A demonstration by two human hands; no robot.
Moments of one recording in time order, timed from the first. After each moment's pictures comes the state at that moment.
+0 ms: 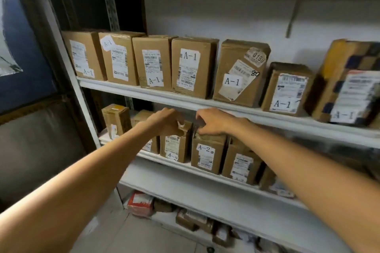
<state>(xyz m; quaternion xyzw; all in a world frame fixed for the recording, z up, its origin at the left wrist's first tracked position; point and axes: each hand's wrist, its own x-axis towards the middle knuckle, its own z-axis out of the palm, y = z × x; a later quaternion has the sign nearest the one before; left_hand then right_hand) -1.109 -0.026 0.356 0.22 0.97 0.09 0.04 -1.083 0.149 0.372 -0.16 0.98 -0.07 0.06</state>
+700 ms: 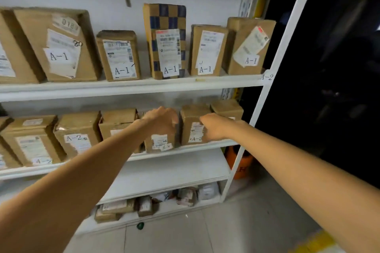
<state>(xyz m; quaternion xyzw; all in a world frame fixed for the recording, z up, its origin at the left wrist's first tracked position) -0.950 0.325 0.314 0.46 0.88 0.08 0.09 -0.826 0.471 0.317 0.14 0.98 -0.09 0.11</state>
